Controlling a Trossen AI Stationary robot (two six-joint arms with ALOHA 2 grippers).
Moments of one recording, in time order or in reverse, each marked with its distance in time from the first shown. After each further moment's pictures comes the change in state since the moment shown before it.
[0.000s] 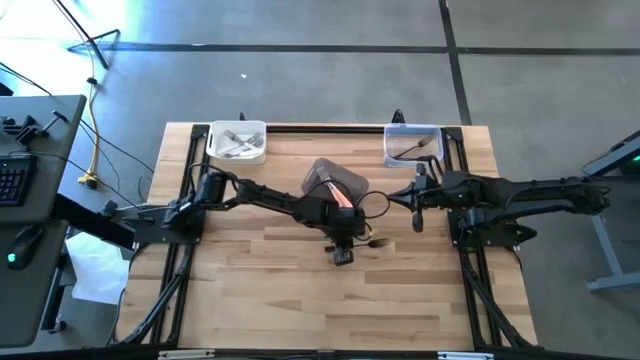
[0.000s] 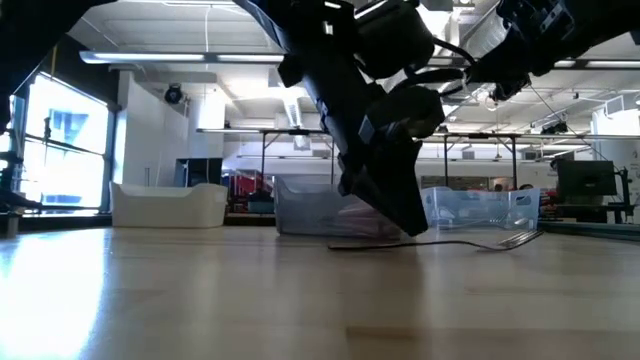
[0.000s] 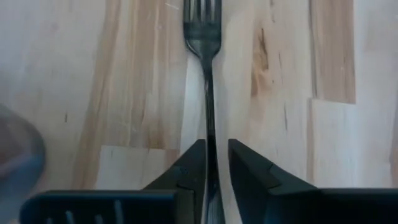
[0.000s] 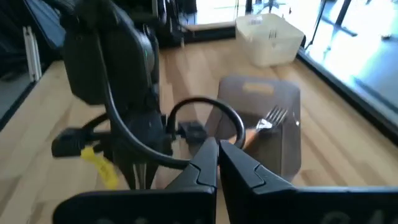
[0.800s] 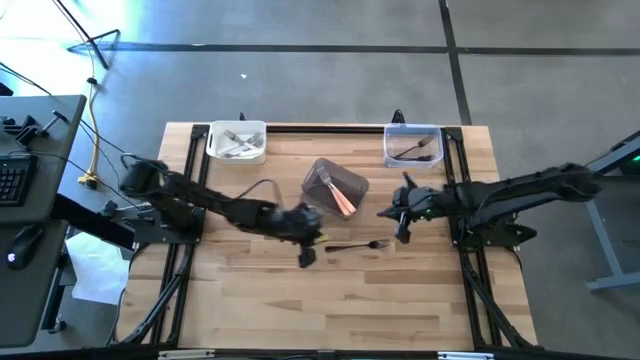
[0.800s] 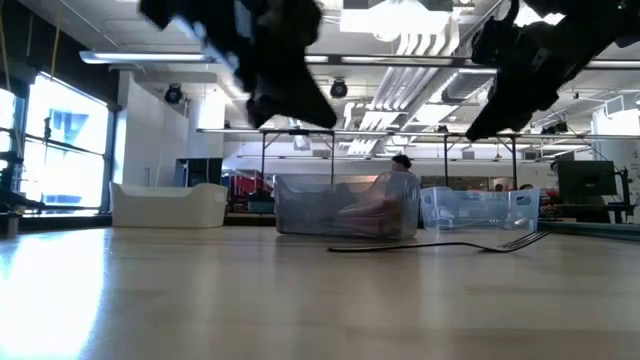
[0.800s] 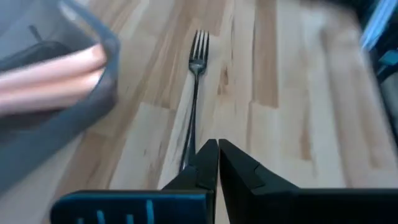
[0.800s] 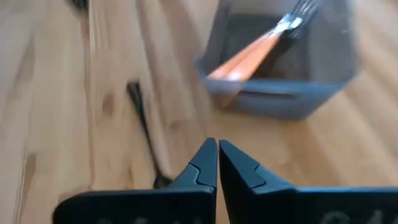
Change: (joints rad) left arm -0.123 -0.562 -0.610 0.377 -0.258 -0.180; right arm 0.089 0.294 0.064 -0.141 0.051 0.234
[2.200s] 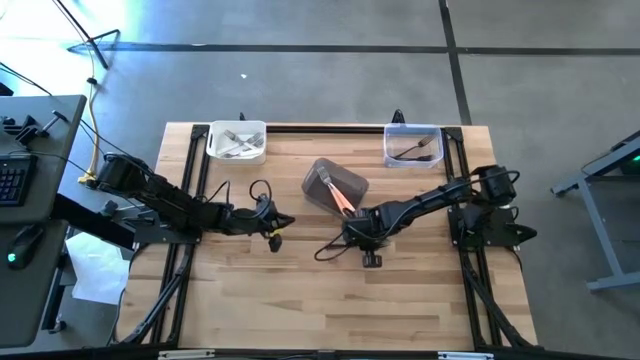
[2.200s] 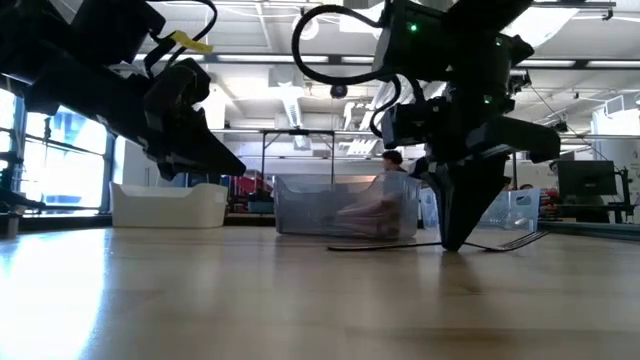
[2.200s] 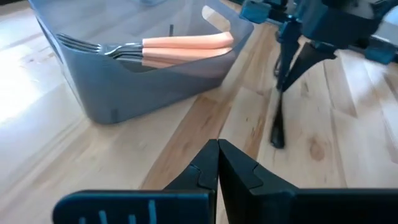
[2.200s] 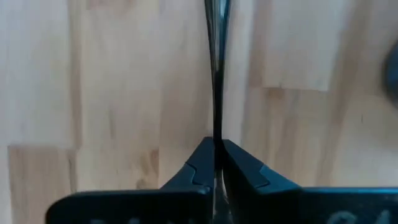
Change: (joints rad) left arm -0.017 -0.236 -0.718 0.726 -0.290 -0.068; right arm 0.079 0.870 0.499 -0.249 -0.217 -0.229
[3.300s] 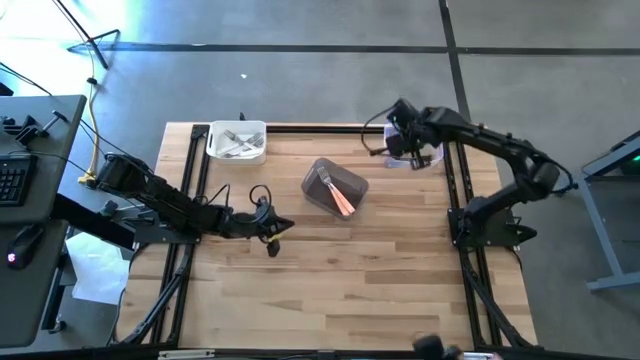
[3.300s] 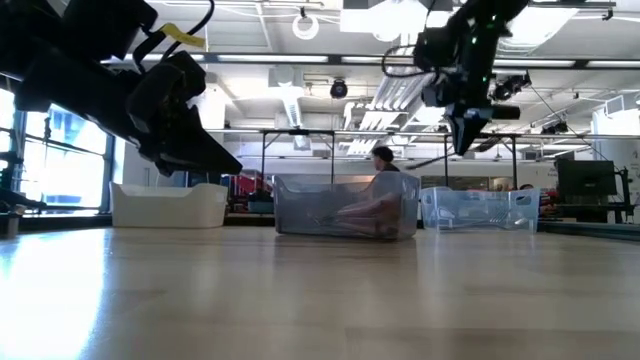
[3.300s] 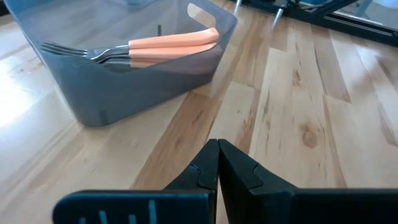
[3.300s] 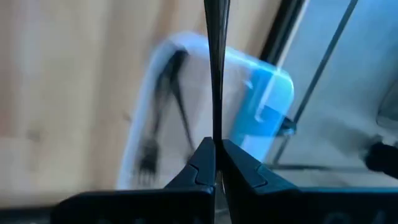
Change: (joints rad) left arm -0.046 0.000 0.000 -0.004 -0.027 0.057; right arm -0.811 -0.369 0.153 -0.419 0.317 -1.120
